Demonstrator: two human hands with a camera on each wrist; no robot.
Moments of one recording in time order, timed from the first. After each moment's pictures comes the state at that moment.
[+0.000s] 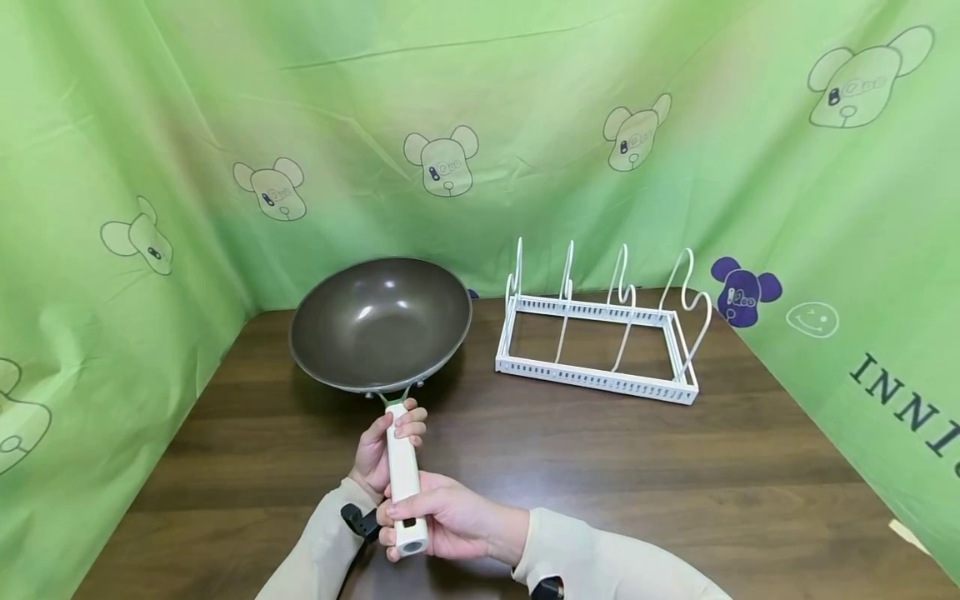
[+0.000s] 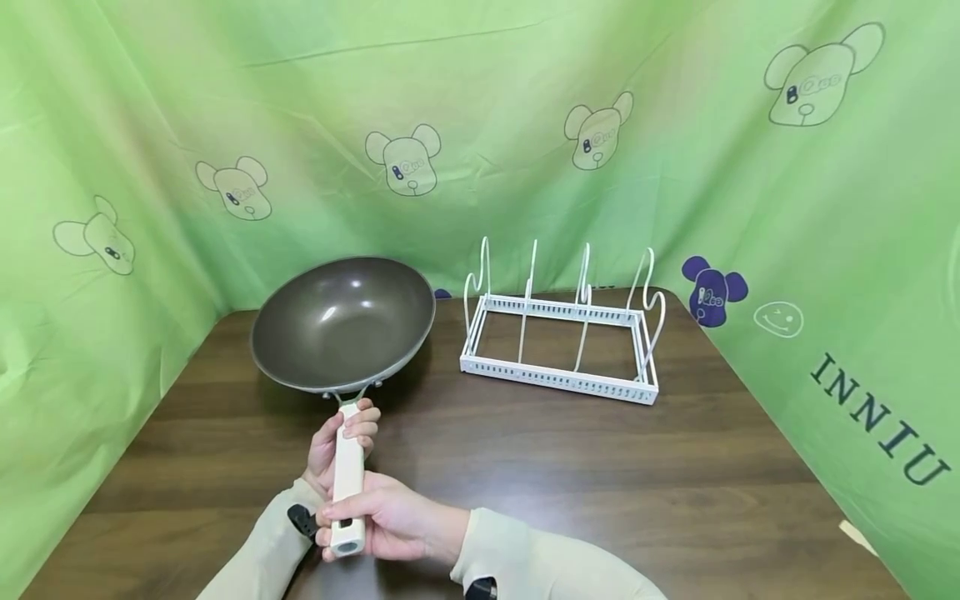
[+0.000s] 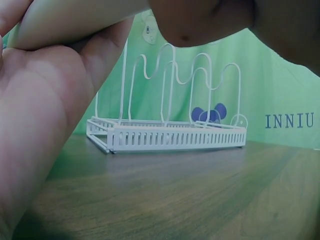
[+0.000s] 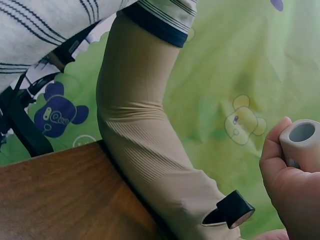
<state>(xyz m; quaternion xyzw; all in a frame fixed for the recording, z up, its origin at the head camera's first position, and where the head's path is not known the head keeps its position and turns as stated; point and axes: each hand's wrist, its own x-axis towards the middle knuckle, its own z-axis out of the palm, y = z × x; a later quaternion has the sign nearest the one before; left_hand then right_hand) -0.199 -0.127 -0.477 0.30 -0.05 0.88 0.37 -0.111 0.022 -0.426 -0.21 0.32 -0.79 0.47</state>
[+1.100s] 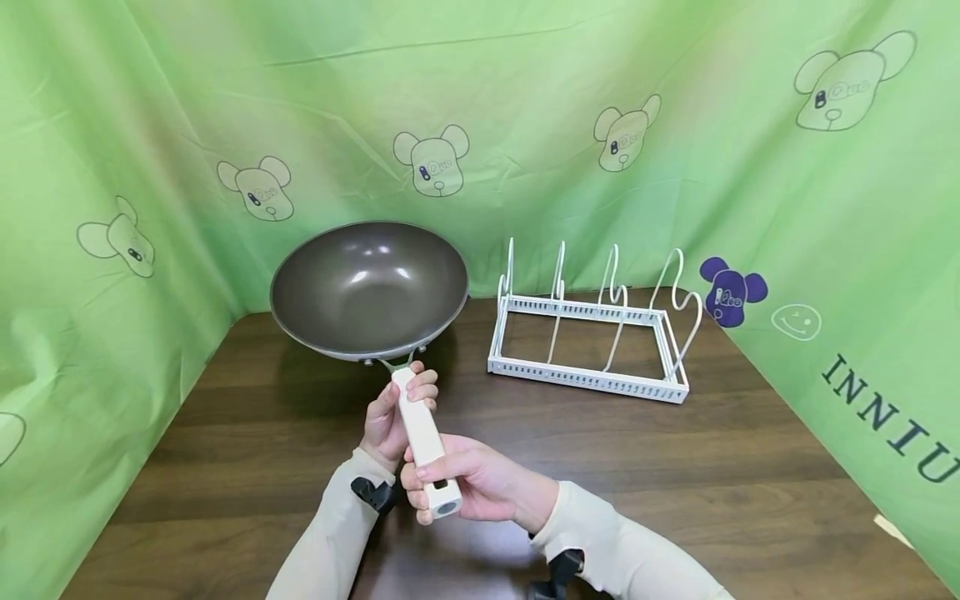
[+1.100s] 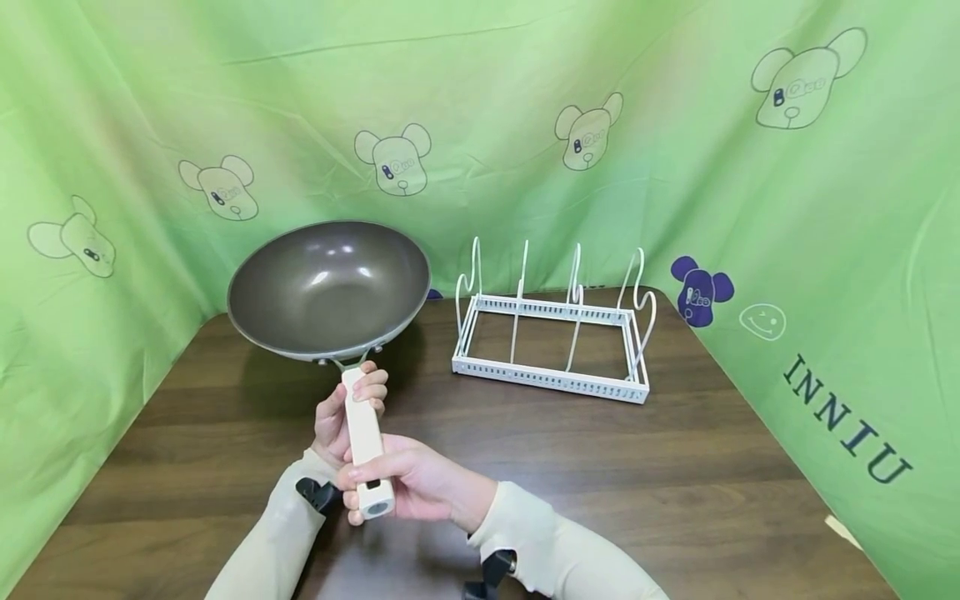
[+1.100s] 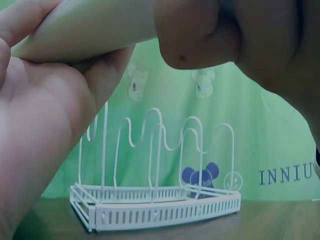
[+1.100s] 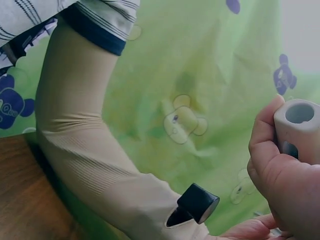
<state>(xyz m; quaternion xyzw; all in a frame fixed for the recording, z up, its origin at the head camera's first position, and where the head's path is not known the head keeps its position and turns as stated) -0.222 -0.094 -0.436 0.37 -0.05 0.86 0.34 -0.133 0.060 -0.389 -0.26 0.33 -0.79 0.45</state>
